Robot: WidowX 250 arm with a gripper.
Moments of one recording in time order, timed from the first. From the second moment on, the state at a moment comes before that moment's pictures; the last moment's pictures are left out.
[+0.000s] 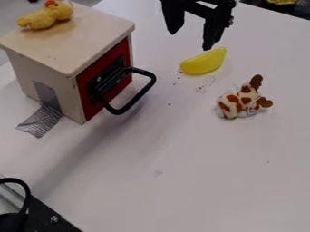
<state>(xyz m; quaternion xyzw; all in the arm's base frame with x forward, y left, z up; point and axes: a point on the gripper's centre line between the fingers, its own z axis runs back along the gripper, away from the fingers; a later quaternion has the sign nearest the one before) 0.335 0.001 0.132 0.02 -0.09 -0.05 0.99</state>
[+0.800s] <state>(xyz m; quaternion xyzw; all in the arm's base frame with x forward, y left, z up) 0.332 0.126 0.153 0.04 -0.10 0.02 0.99</state>
